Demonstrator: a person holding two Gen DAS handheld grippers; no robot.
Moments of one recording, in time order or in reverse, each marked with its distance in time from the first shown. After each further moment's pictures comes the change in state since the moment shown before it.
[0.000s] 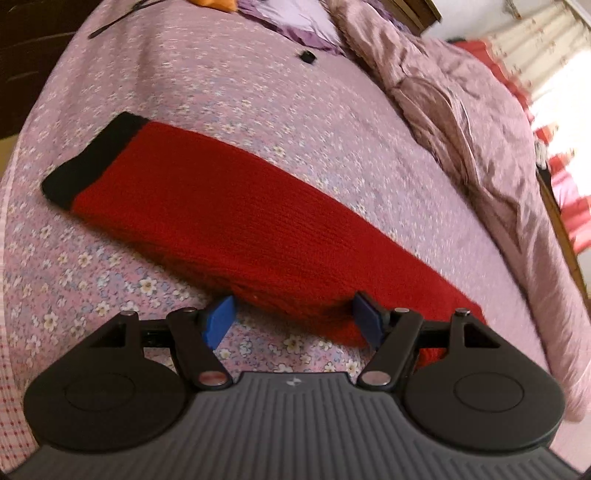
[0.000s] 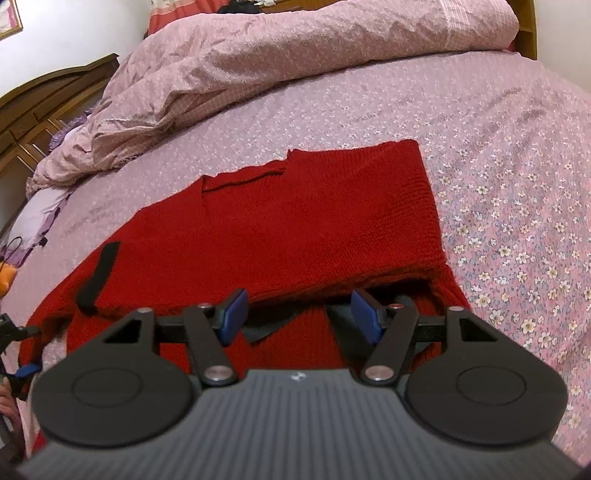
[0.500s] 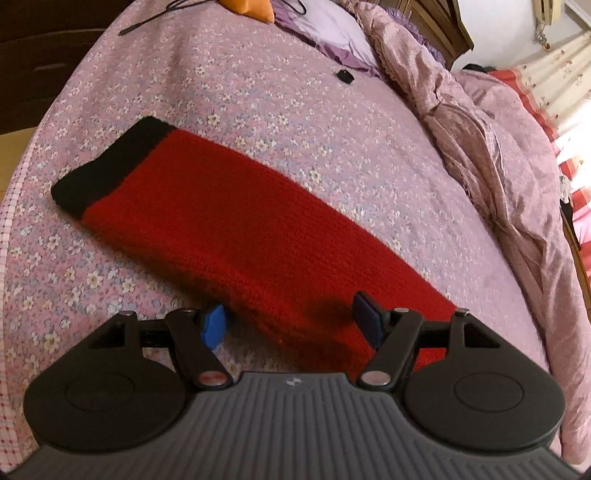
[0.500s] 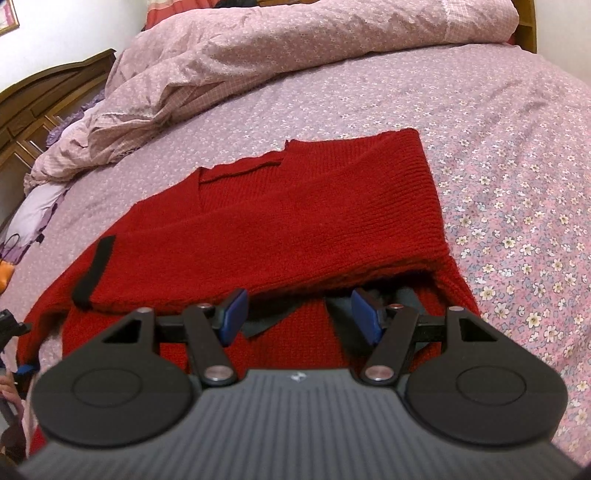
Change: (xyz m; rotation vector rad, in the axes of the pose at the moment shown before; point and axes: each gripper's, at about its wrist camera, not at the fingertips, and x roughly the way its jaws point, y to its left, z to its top) left arm 0.024 0.009 0.014 -0.068 -0.068 0.069; right arm 0.007 -0.002 -0.002 0.004 0.019 -0.001
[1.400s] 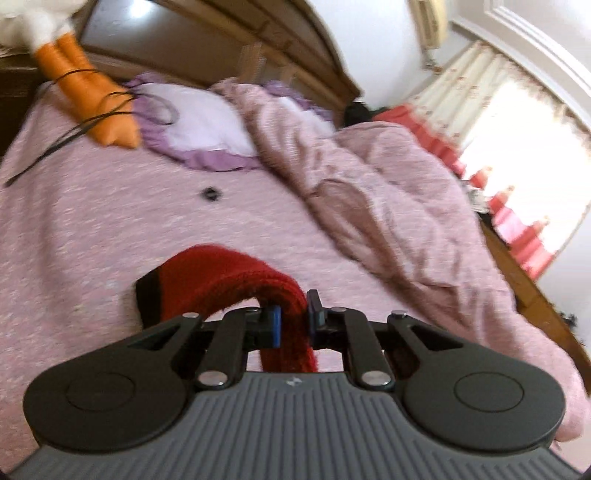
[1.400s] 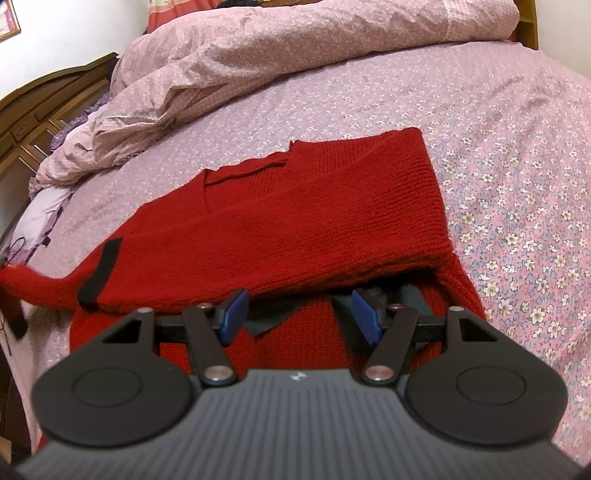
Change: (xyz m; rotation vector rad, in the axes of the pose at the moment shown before) left arm -0.043 -0.091 0.077 0.222 -0.234 -0.294; right arm -0.002 -0.001 -0.001 0.010 -0.003 0.021
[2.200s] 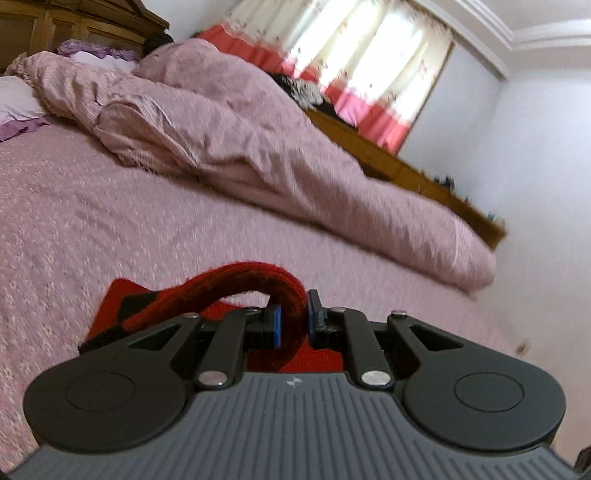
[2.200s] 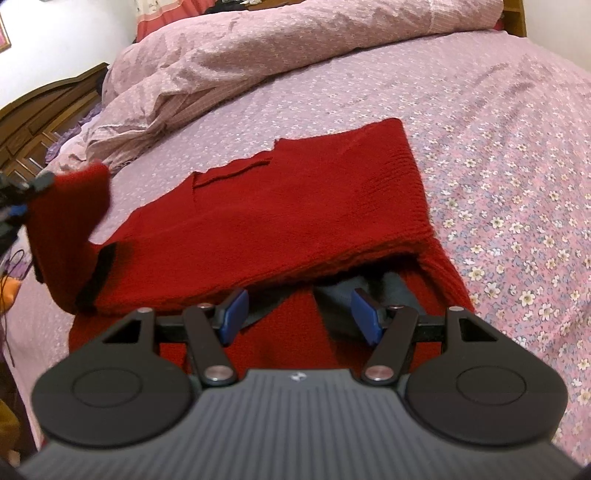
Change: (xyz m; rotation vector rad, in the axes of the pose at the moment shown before) left arm -0.014 -0.186 -0.151 0.367 0.257 -0.427; right arm -0.003 -0.015 -0.007 0.052 -0.005 -0.005
